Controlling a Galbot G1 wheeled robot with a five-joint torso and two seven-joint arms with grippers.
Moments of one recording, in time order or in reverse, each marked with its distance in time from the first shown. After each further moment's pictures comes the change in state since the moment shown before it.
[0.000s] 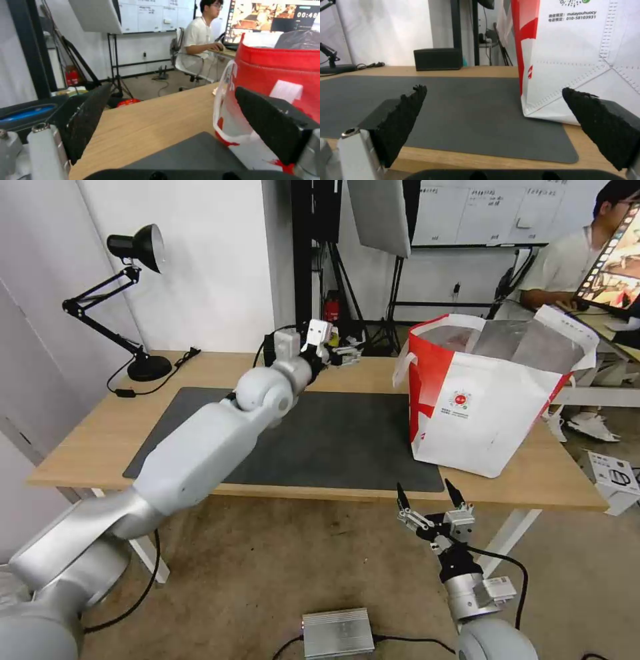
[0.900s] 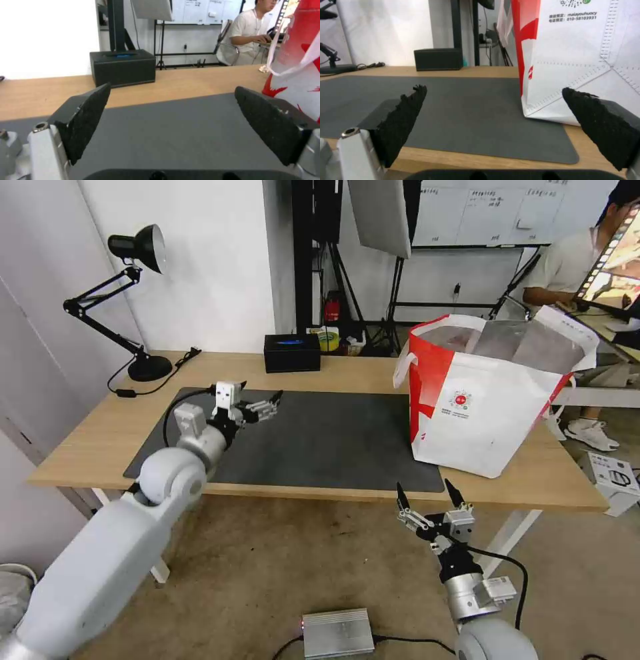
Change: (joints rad) left arm 0.627 0.201 -0.452 -0.389 0.155 0.000 -0.008; right arm 0.000 0.000 0.000 0.000 0.000 0.000 0.000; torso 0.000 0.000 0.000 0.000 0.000
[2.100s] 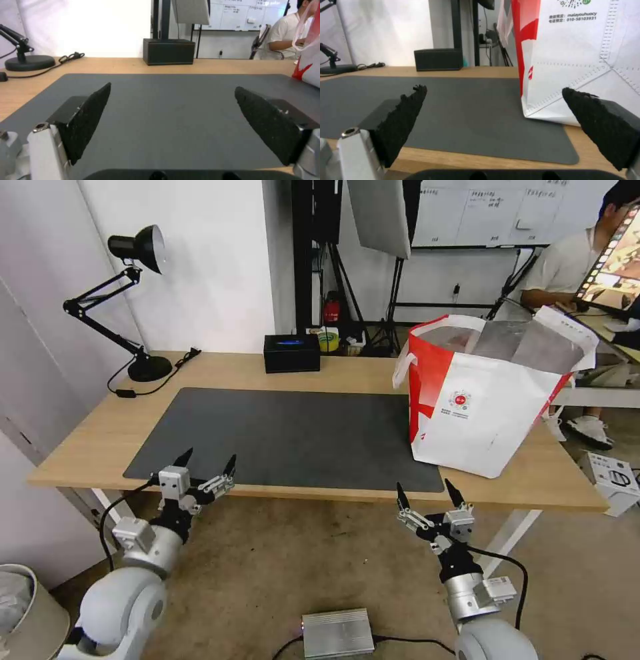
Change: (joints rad) left arm 0.659 -0.227 -0.440 -0.258 0.302 -0.173 0.136; right arm 0.000 0.000 0.000 0.000 0.000 0.000 0.000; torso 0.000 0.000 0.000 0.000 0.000
